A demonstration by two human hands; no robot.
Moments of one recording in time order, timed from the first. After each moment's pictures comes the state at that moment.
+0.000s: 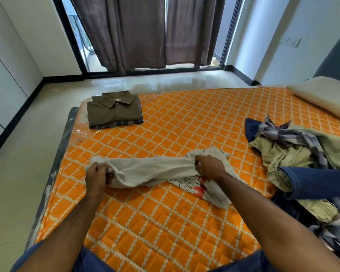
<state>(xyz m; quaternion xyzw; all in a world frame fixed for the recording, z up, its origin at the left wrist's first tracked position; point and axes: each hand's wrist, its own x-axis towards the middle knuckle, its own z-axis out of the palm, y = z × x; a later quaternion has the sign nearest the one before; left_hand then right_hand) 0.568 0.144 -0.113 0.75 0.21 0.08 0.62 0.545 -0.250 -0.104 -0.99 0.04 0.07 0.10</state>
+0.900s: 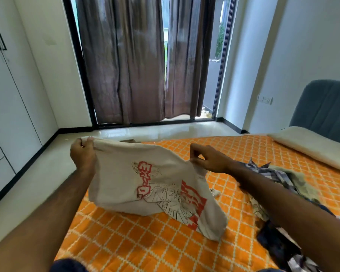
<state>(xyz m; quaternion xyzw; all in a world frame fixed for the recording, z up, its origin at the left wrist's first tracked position) 0.601 0.164 0.113 0.71 0.13 0.34 0.60 0.490 -0.247 0.145 -0.93 -0.26 -0.08 0.25</state>
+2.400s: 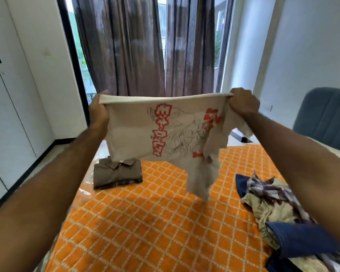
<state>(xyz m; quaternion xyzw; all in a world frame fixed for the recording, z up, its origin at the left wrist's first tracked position) 0.716 0.088 0.273 0.60 -0.05 0.24 0.76 0.600 -0.331 0.326 -0.92 0.19 -0.32 0.14</state>
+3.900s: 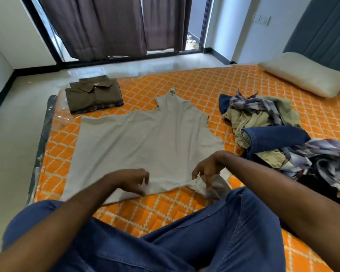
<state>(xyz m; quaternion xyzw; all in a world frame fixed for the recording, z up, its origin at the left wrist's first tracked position) 0.471 0.044 -0.089 0.84 -0.43 -0.33 0.01 0.408 -0.277 -0.053 -0.78 -0.02 0.58 0.23</state>
